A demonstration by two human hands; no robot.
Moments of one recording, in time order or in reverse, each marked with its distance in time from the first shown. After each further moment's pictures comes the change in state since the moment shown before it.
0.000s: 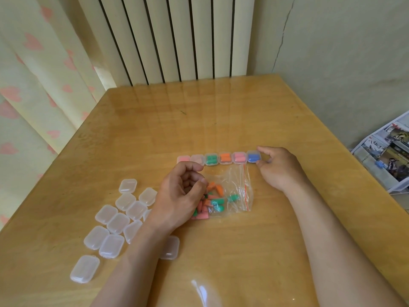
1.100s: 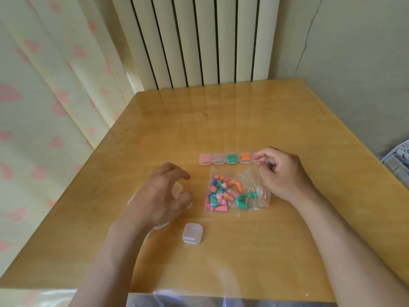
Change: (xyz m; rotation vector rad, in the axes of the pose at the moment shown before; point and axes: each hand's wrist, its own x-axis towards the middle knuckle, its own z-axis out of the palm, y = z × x) left_hand -0.022 0.017 -0.086 0.874 -0.118 0.131; right_hand -0.030 -0.015 0.023 0.227 0.051 -0.542
